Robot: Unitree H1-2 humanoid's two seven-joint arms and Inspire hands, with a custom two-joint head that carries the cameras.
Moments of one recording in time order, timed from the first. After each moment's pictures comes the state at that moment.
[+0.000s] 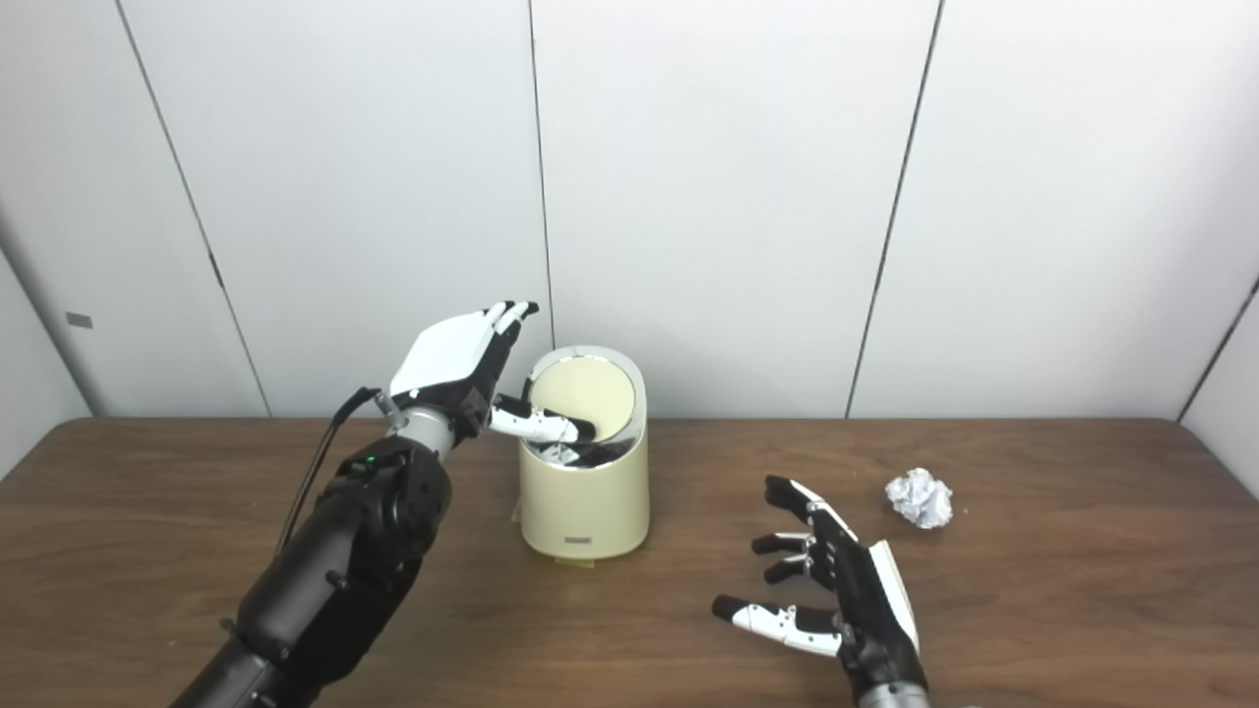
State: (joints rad) left arm -0.75 0.21 -0.40 0.20 0.87 0.46 -0.25; right arm -0.11 -0.09 0.00 -0.02 -0.18 -0.05 -0.03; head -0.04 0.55
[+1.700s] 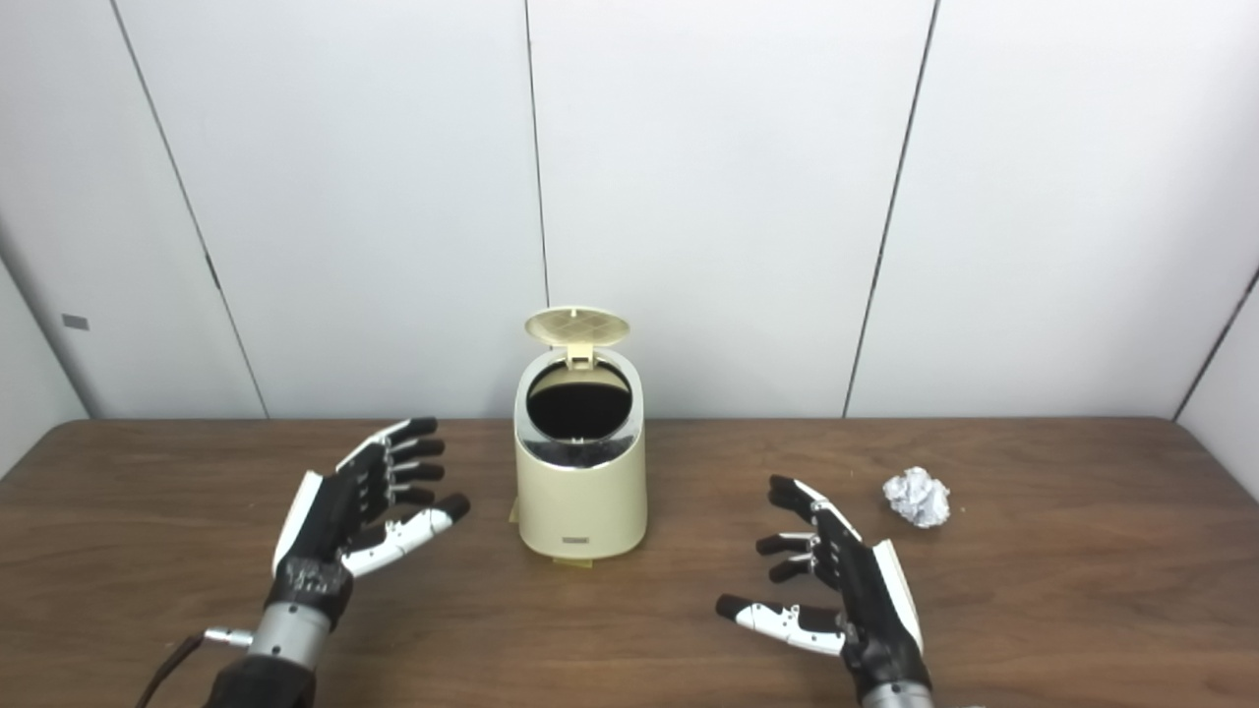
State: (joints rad) left arm -0.21 0.09 0.05 0.02 0.12 -0.03 -0.04; right arm -0.11 -0.09 0.00 -0.02 -0.18 -0.05 -0.04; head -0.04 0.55
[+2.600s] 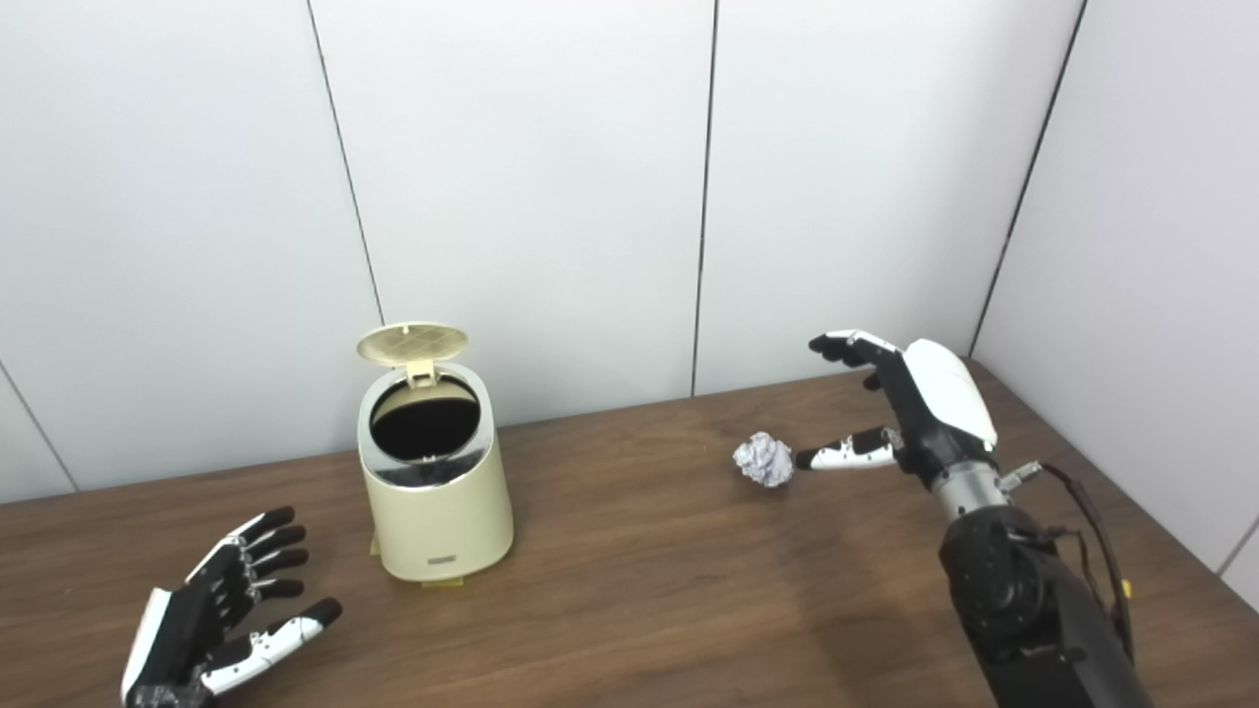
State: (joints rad) left arm -0.19 0.13 0.02 0.17 0.08 -0.19 -0.05; right arm -0.29 -0.53 -0.11 -0.03 -0.54 0.17 -0.02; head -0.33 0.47
